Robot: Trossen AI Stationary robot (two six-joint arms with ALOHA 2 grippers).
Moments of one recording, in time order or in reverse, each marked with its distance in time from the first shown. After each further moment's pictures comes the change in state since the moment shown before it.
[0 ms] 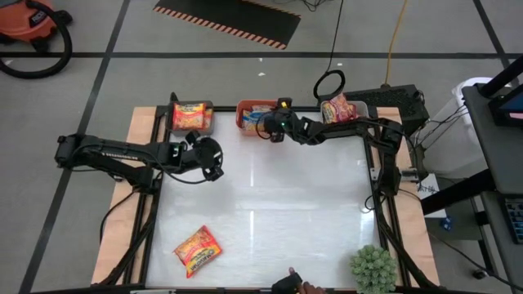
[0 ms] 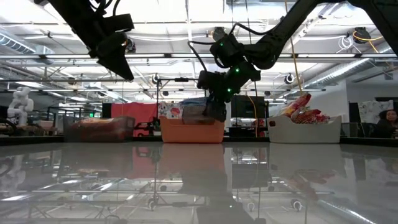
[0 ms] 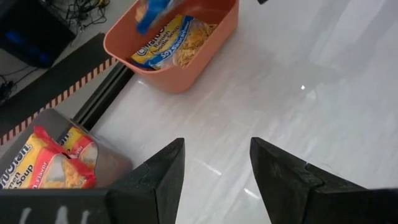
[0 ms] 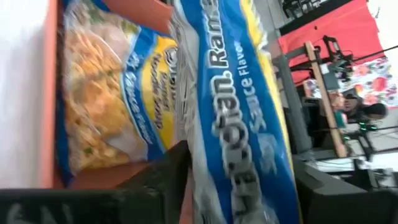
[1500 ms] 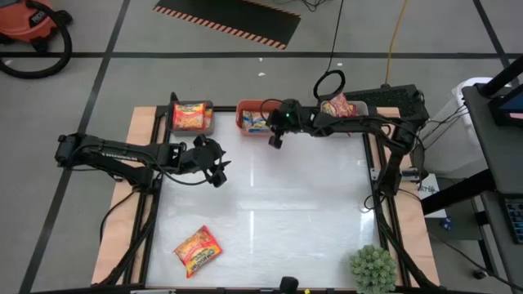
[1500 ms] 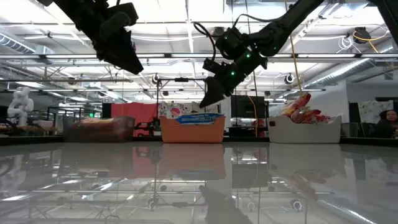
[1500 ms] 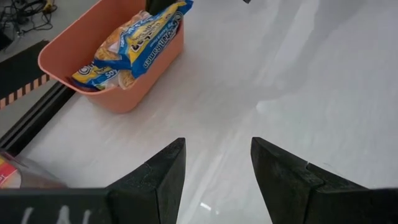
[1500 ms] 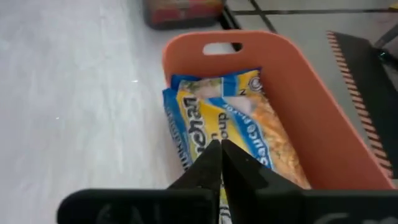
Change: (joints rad) left arm -0.026 0.000 0.000 0.129 0.154 -0.024; right arm -0.051 -0.111 0.030 -0.256 -0.496 0.565
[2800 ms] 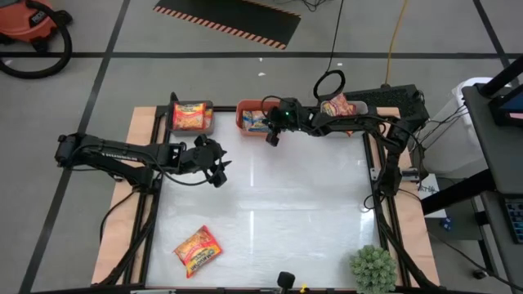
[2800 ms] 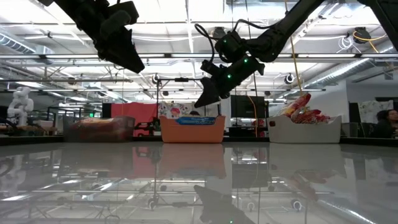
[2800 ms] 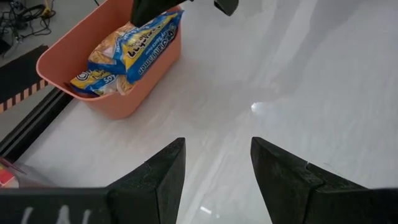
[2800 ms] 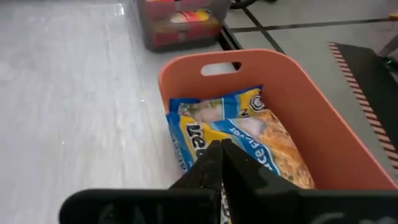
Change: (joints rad) left arm 0.000 0.000 0.000 0.018 0.003 0.016; right arm -0.026 0.049 0.000 0.121 -0.048 0.033
